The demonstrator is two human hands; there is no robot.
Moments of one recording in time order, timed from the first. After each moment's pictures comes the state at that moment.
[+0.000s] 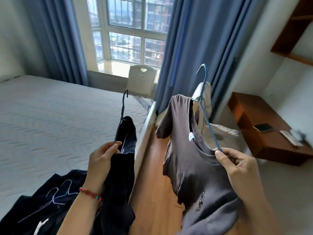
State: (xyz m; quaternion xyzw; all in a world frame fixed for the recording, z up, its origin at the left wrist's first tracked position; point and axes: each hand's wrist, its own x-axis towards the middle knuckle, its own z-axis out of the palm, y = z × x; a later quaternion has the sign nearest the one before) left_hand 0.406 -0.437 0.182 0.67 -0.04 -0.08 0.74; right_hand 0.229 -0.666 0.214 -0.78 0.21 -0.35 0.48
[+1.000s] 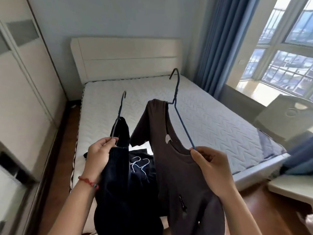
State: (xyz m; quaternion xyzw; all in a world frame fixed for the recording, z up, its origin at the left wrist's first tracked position) left_hand 0.420 -0.353 0.152 0.63 0.28 0.28 0.67; right_hand 0.481 -0.621 0.207 -0.78 -0.17 0.01 0.61
